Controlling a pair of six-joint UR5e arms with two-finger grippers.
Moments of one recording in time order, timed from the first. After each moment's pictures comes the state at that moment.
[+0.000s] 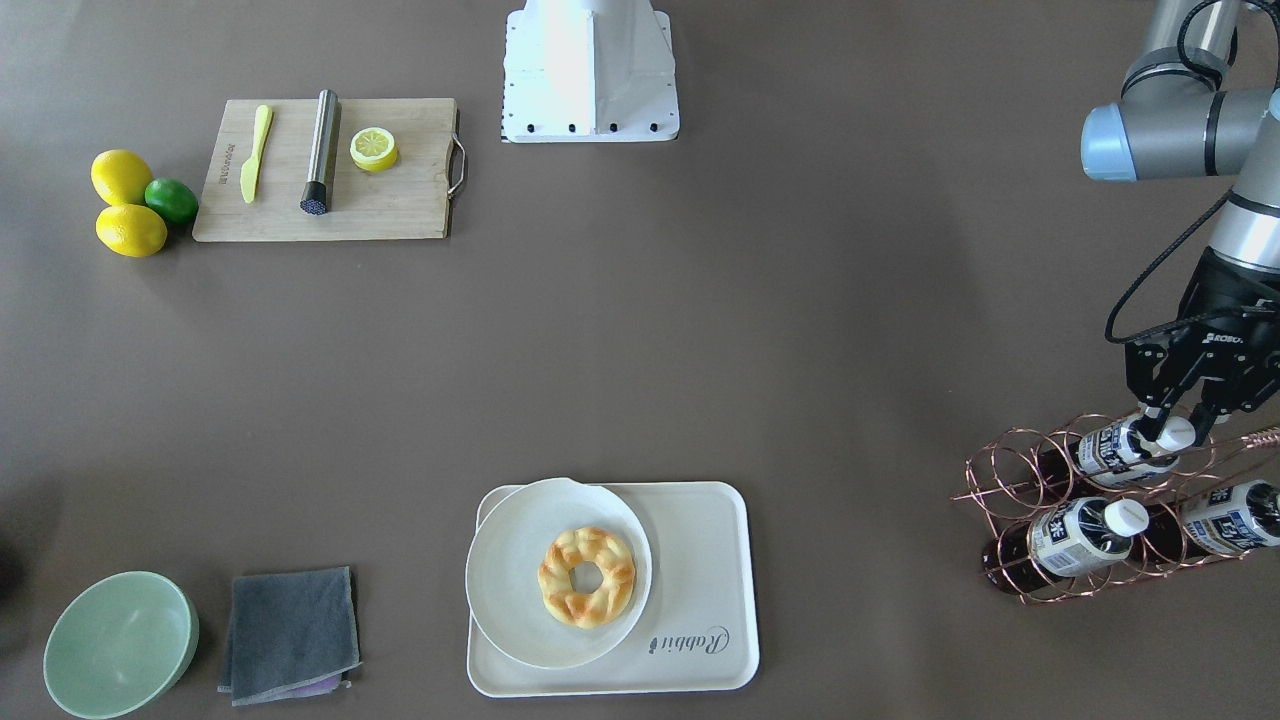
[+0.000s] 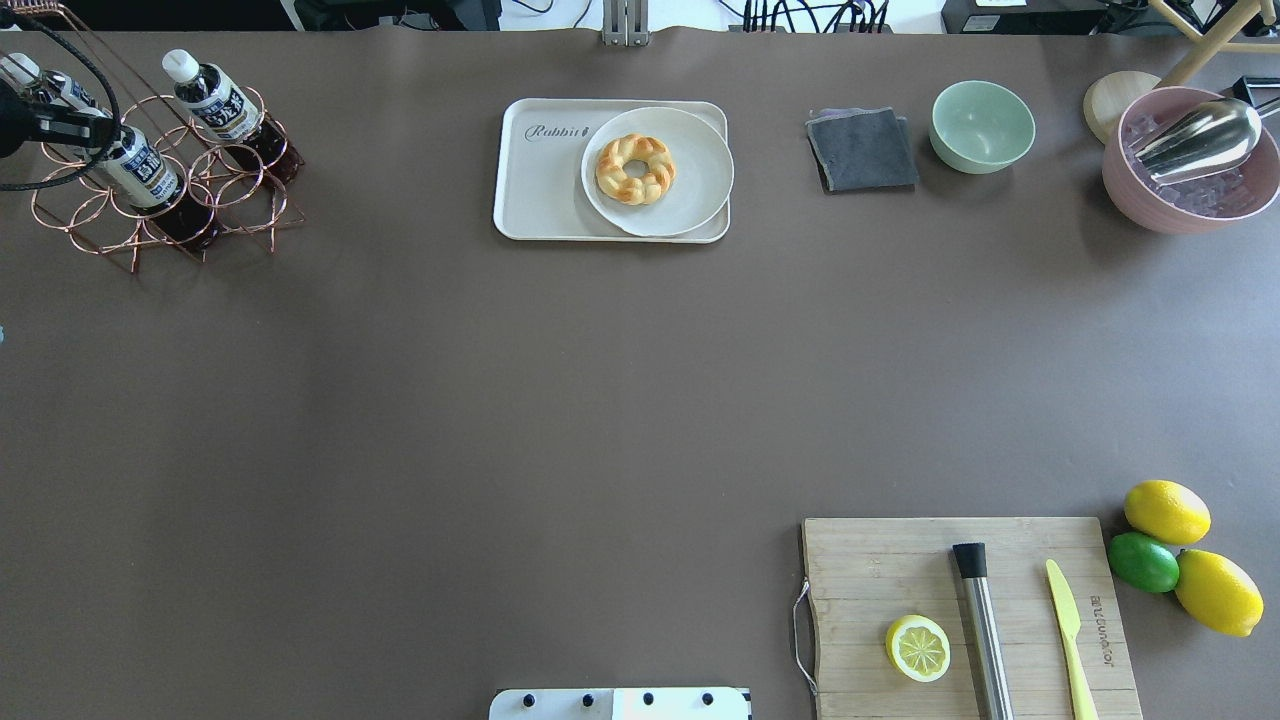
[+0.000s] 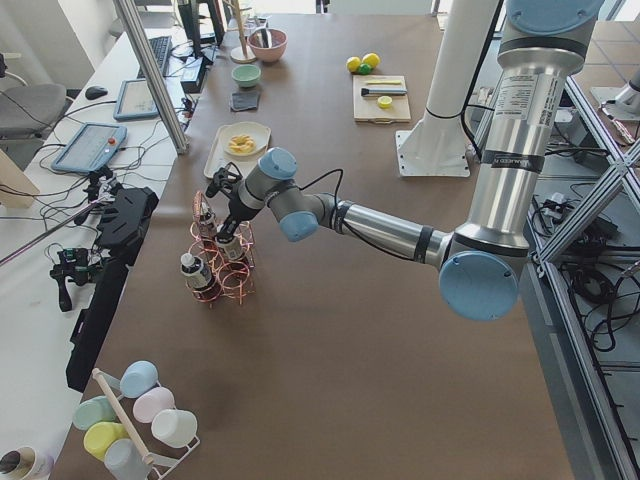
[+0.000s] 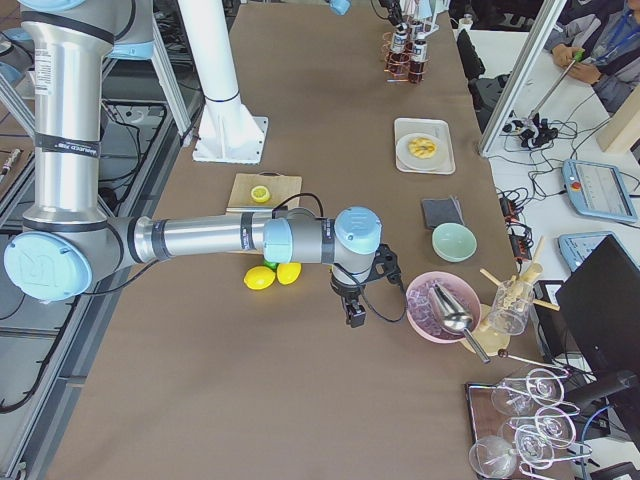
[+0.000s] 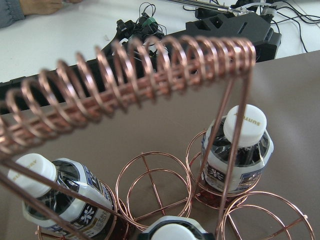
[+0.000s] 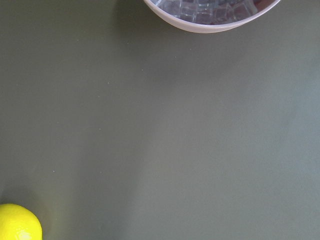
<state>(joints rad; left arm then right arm) -1.13 -1.74 -1.64 -2.30 -1.86 -0.66 1.51 -1.67 1.78 -1.65 2.35 -0.32</state>
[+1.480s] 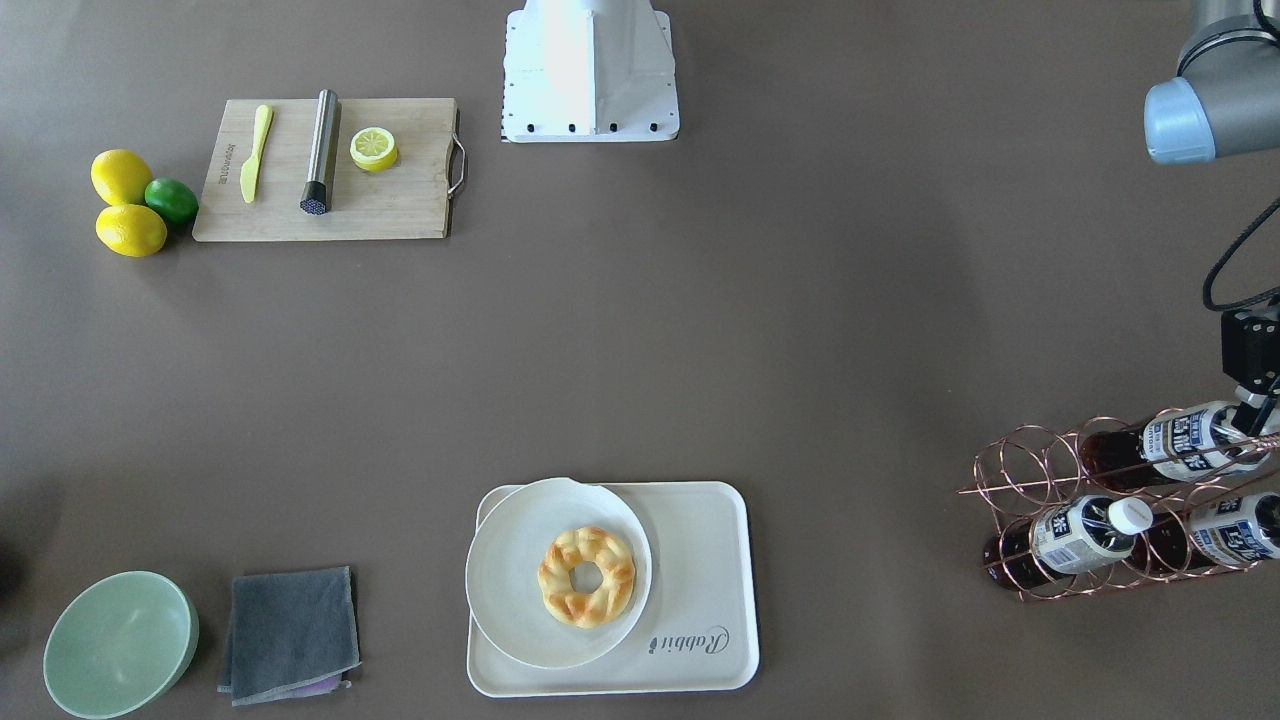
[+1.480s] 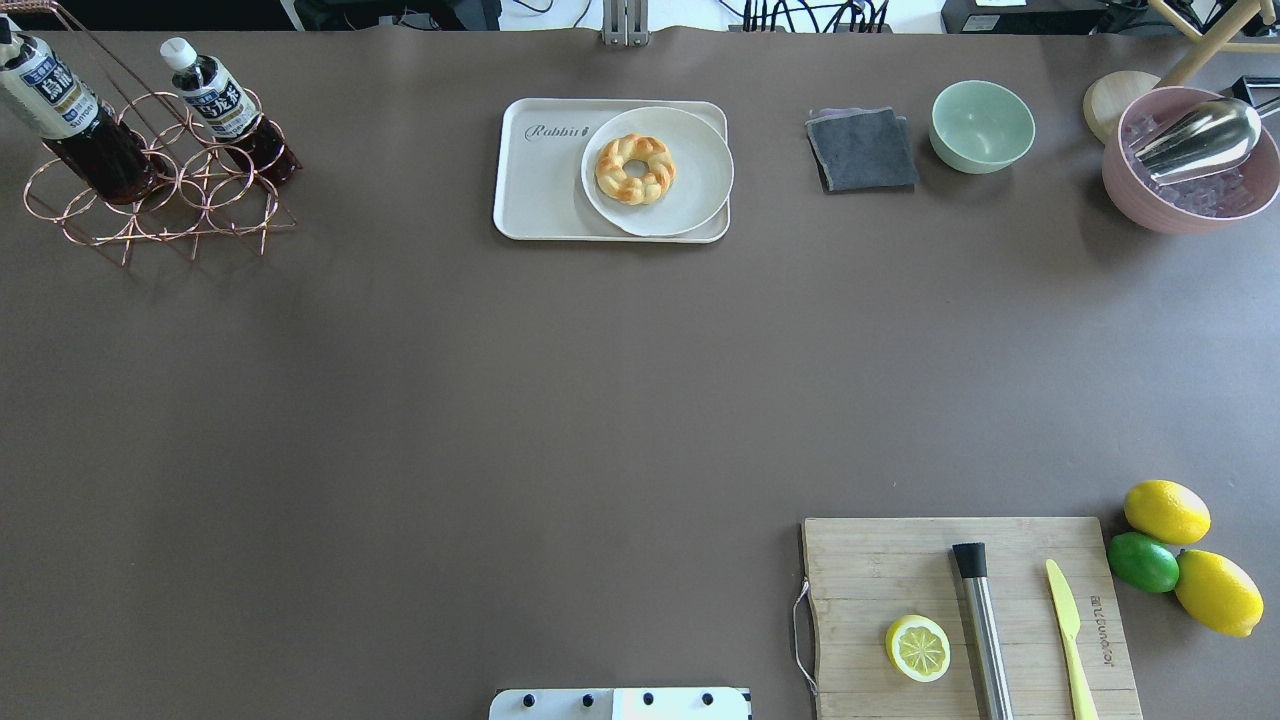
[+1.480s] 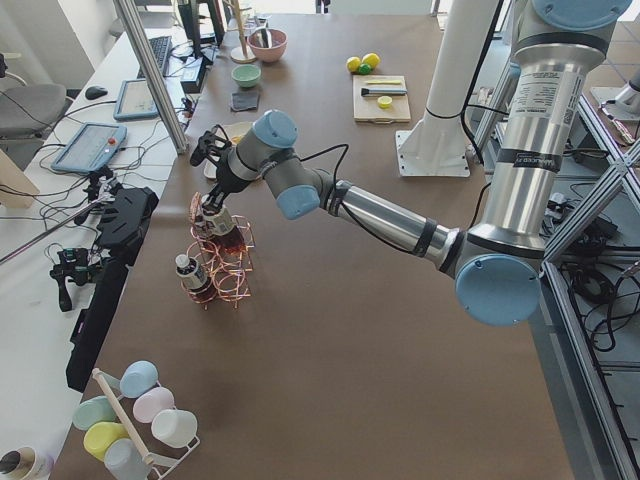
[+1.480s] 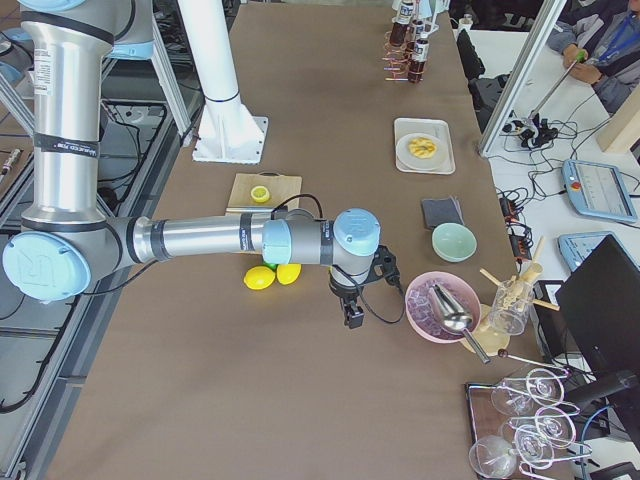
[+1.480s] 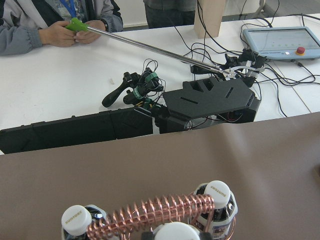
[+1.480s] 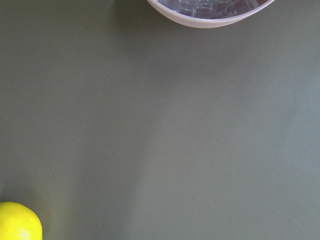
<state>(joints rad) -1.30 -1.73 -1.80 -2.21 -1.99 -0.67 1.51 -1.68 1.78 -1.65 2.35 -0.32</state>
